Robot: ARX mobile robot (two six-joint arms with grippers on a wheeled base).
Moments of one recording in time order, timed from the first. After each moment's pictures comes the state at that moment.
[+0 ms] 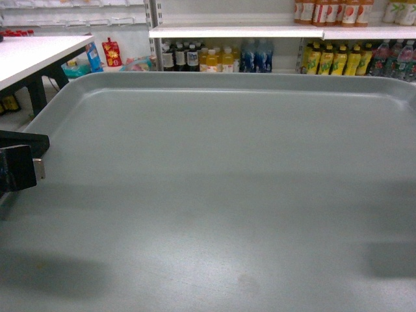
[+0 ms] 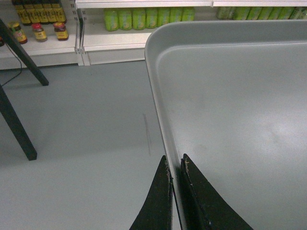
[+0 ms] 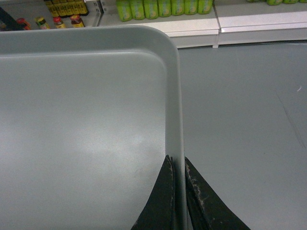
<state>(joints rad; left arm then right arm) -0.33 1.07 0.41 0.29 -0.10 -0.11 0.27 1.09 0.46 0.20 0.19 0.19</state>
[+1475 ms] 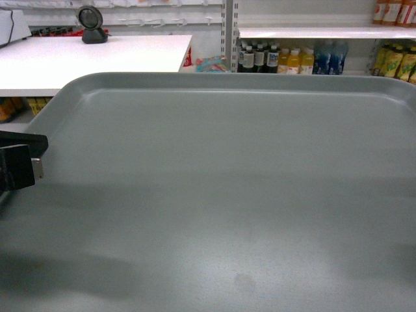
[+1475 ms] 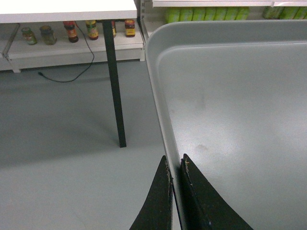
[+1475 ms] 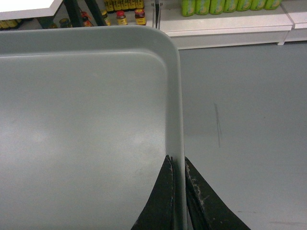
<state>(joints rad) -0.33 1.07 0.41 0.28 -0.10 -0.11 0.27 1.10 0.46 0.21 0.19 0.19</state>
